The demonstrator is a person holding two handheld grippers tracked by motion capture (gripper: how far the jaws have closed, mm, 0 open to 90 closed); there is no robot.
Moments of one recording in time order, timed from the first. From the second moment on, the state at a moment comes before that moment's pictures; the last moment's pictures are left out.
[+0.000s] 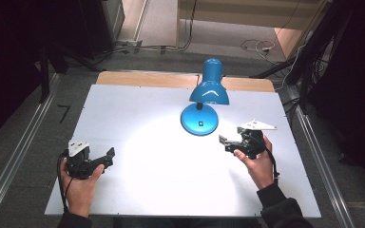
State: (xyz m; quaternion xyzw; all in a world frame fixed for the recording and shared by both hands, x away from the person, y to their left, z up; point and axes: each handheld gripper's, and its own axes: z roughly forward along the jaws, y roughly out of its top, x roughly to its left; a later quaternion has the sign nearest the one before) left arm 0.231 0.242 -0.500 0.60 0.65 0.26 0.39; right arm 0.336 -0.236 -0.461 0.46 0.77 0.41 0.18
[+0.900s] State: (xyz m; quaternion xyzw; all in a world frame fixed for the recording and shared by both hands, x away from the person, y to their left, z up) left arm 0.230 0.242 -0.500 0.60 0.65 0.27 0.39; right arm 0.321 -0.277 -0.462 0.48 0.75 0.40 0.20
